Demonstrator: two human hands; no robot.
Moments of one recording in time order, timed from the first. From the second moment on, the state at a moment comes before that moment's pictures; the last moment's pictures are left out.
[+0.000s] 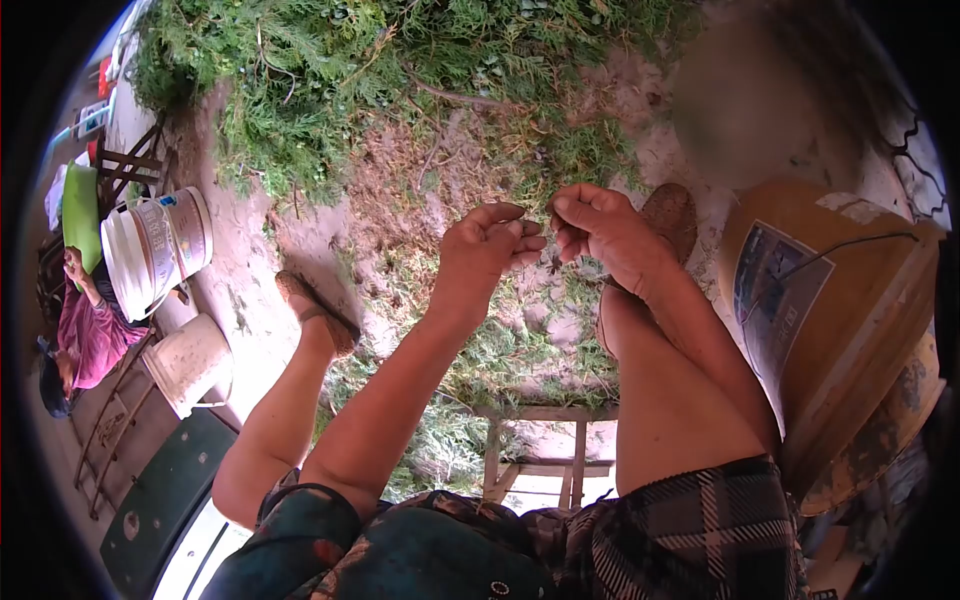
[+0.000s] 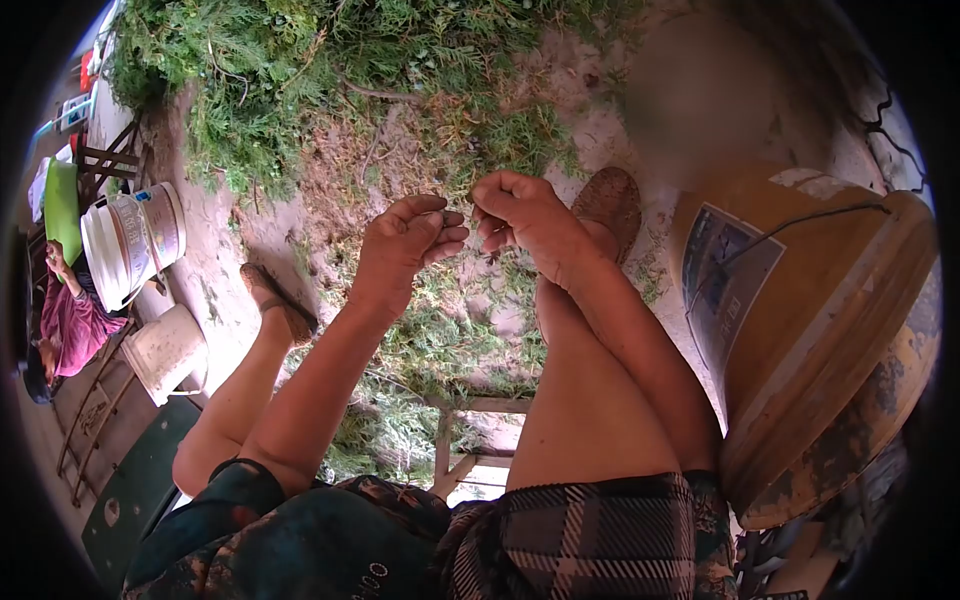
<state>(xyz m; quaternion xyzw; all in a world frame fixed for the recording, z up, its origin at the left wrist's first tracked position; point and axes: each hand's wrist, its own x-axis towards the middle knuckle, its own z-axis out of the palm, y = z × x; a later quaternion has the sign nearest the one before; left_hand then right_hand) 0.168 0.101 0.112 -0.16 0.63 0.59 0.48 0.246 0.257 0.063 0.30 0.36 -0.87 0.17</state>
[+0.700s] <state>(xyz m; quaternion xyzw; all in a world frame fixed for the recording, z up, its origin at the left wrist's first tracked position) 0.139 0.095 0.028 0.22 0.94 0.21 0.15 0.247 0.266 0.066 0.32 0.29 -0.88 0.23</state>
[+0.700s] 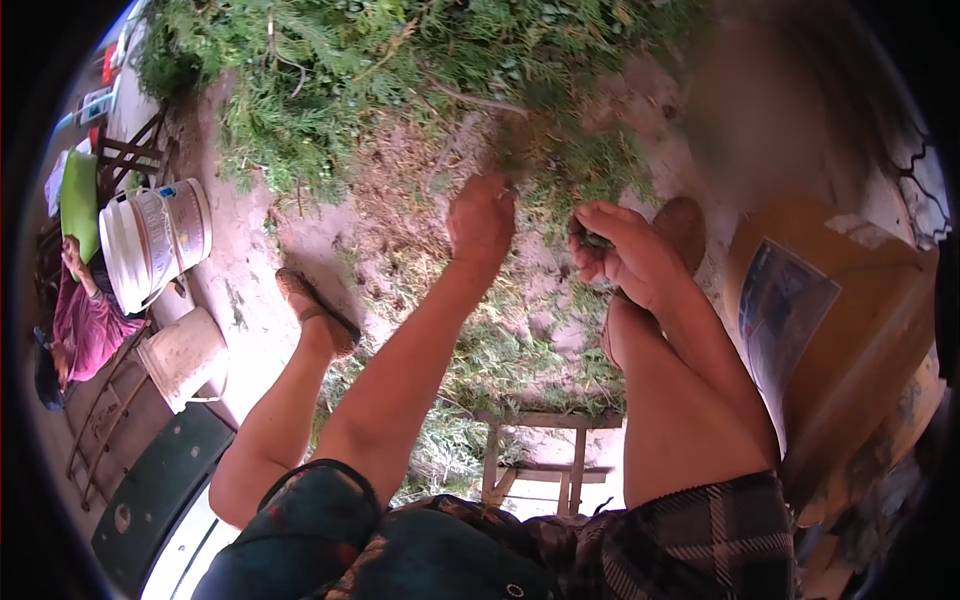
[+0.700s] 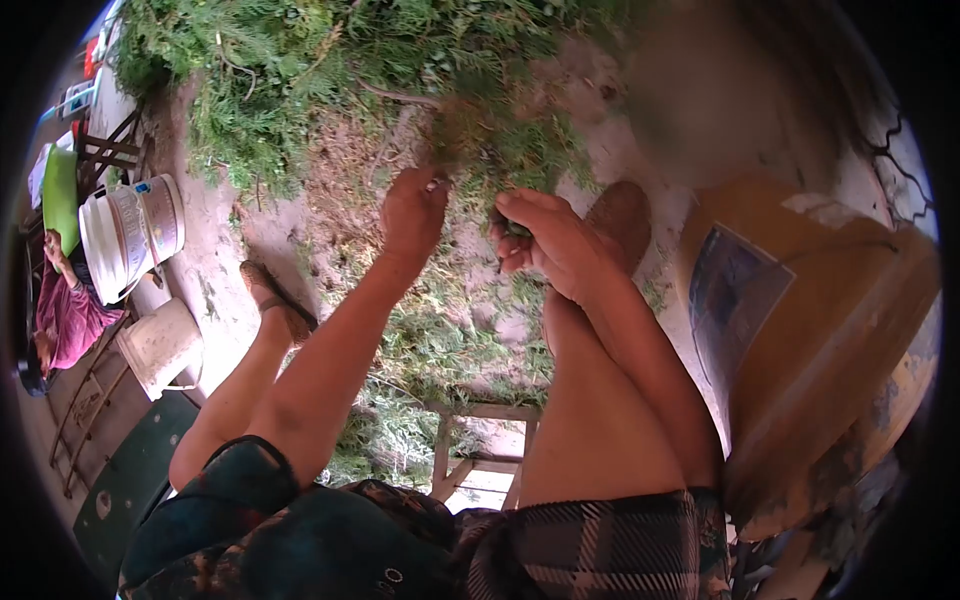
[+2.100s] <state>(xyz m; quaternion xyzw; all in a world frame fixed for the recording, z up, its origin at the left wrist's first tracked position) 0.039 0.036 0.029 0.18 0.96 0.21 0.09 0.234 0.259 0.067 0.33 0.21 -0.89 0.22</state>
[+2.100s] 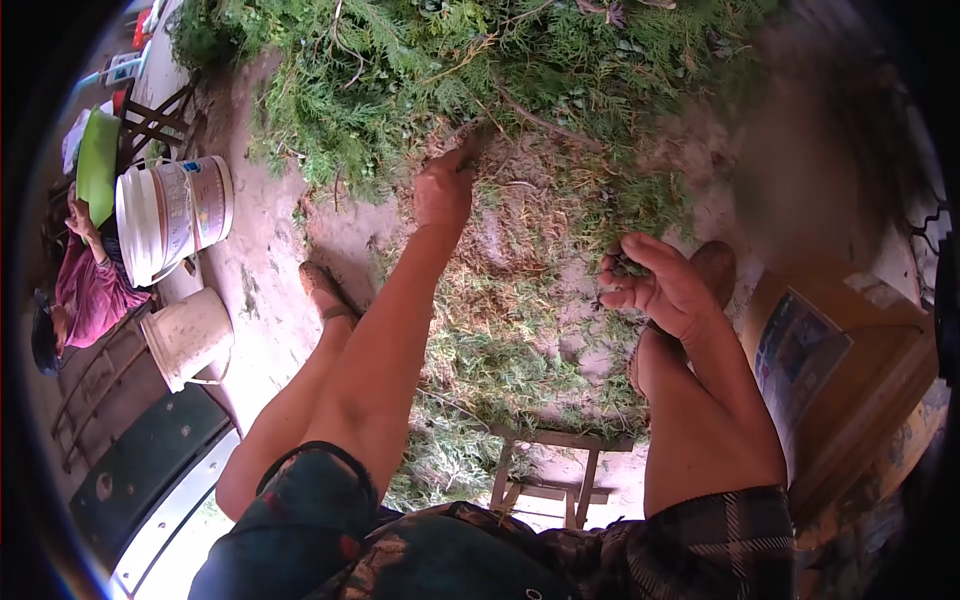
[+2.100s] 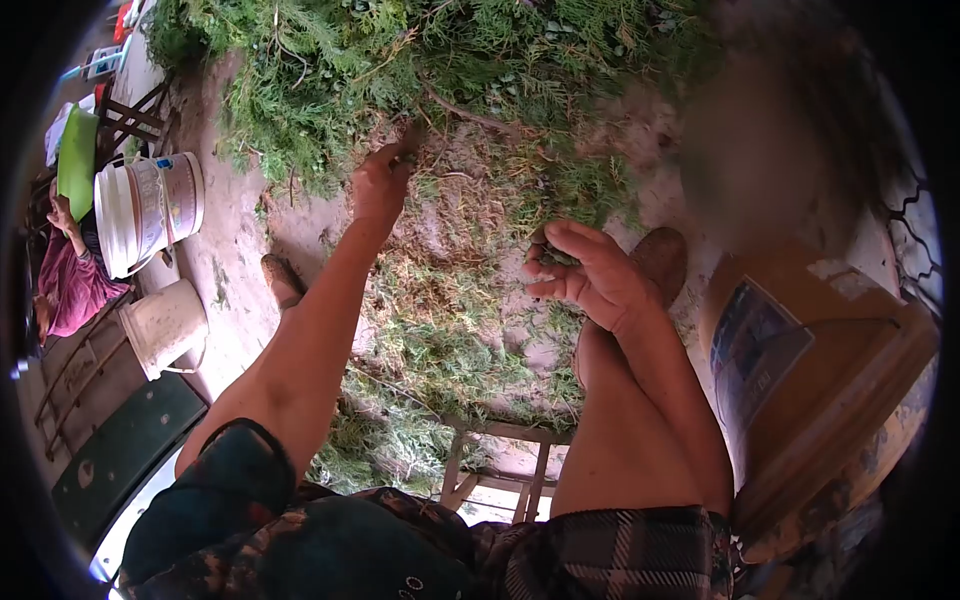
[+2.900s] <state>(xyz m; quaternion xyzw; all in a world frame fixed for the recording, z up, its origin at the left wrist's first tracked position) 0.058 -0.029 0.018 0.17 0.97 0.19 0.03 0.236 0.262 0.059 0.32 0.13 -0.90 0.25</state>
